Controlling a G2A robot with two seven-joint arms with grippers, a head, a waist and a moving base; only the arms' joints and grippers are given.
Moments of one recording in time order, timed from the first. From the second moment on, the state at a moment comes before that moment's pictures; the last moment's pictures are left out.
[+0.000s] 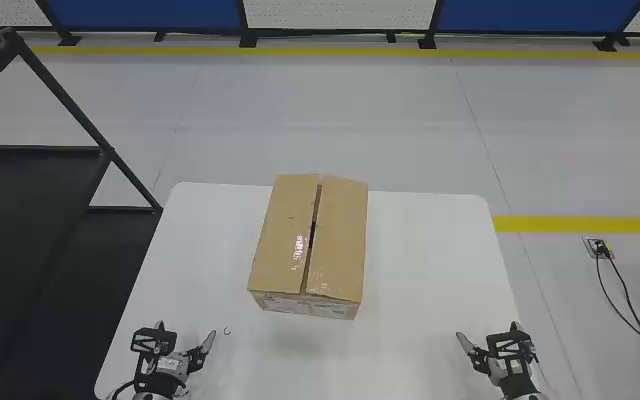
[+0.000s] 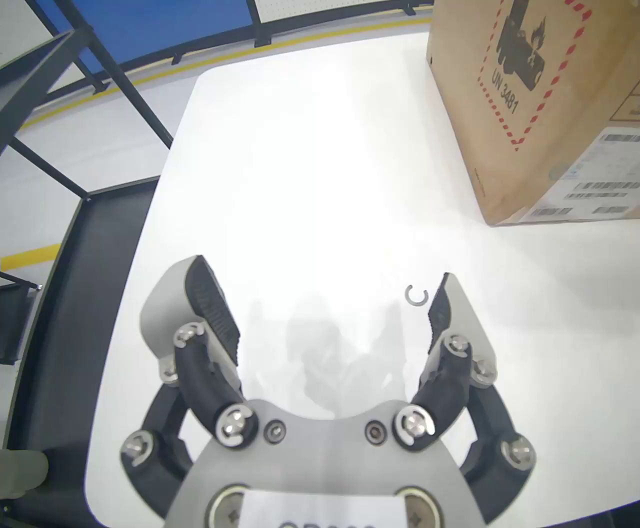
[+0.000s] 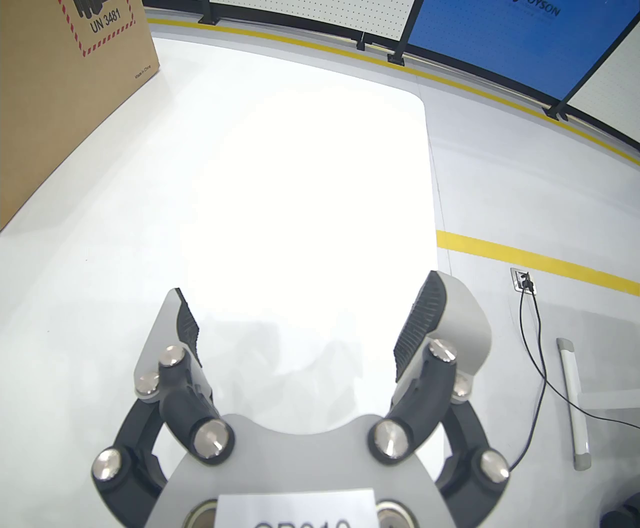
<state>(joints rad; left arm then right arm) 1.73 -1.15 -1.60 -1.80 1.33 0.00 0.00 -1.73 -1.15 1.60 -1.80 -1.33 0.00 0.00</state>
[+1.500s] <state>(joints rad) 1.55 -1.18 -1.56 -1.80 1.22 0.01 0.10 -1.65 -1.17 1.45 -1.90 -1.41 0.00 -0.04</state>
